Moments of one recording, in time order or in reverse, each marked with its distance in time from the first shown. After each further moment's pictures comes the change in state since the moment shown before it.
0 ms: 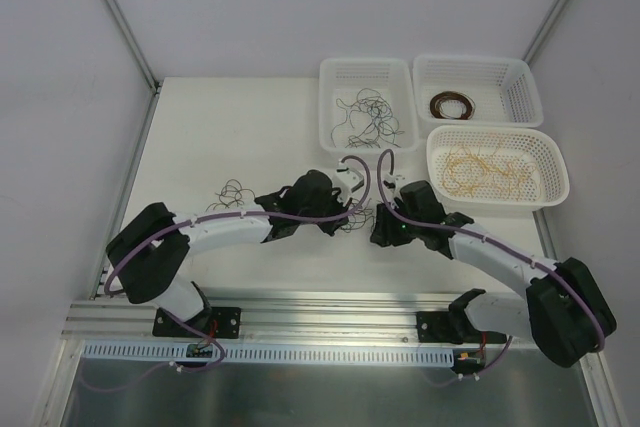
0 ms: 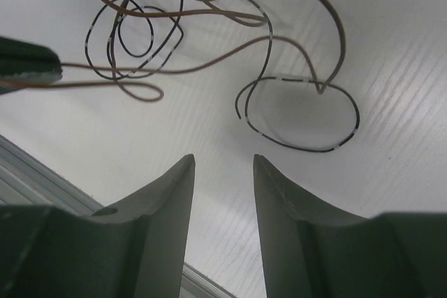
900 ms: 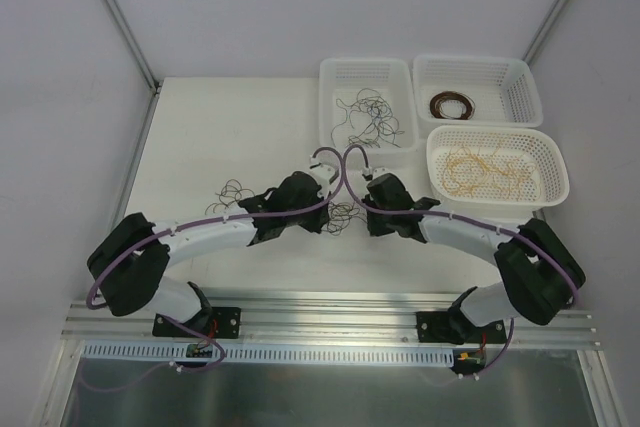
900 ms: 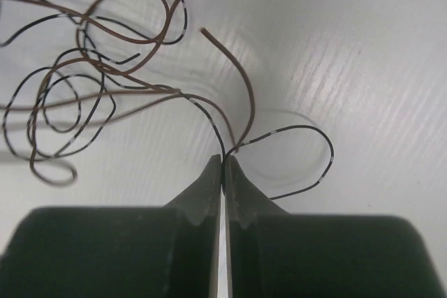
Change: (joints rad) left arm 0.024 -0.114 -0.063 -0.081 -0.119 -0.177; right arm 0.150 0.313 0.205 0.003 0.324 0.032
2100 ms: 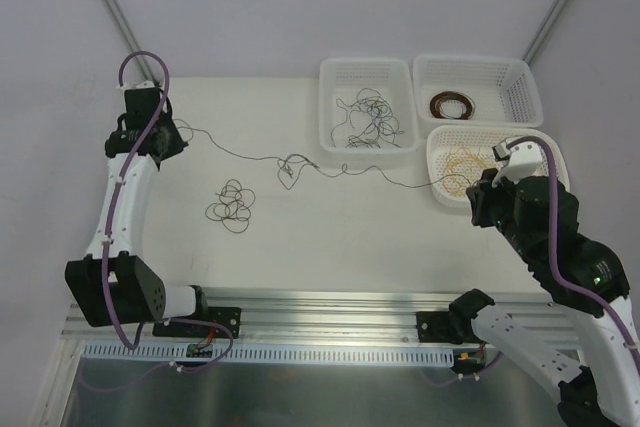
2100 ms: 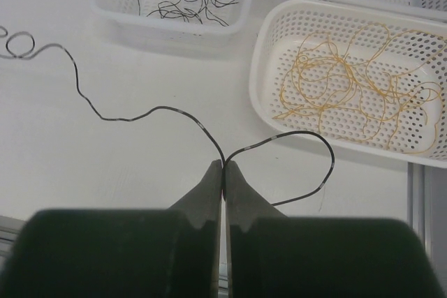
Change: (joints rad) left arm 0.987 -0.137 0.481 -0.687 -0.129 -0.005; right arm -0.171 -0.790 0.551 -0.803 0.215 -0.245
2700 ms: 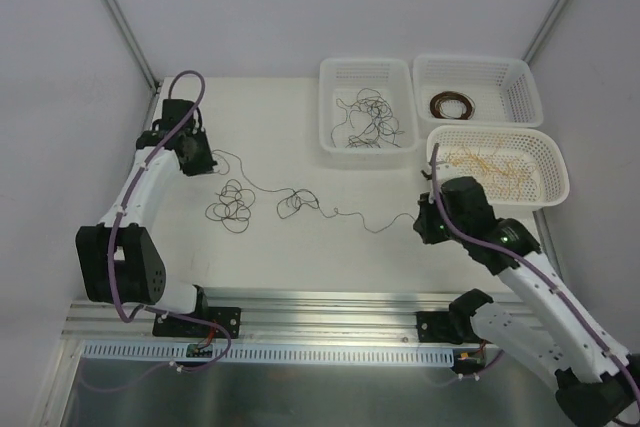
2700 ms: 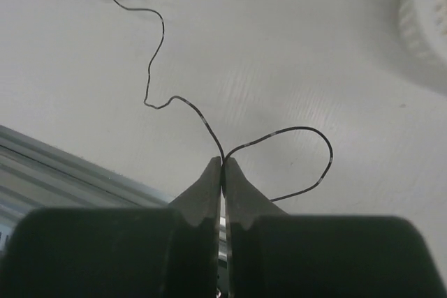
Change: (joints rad) left arm -0.048 0.135 -0.084 -0.028 0.136 0.023; right arm -0.004 0.050 -0.407 0.173 -0.274 0.074
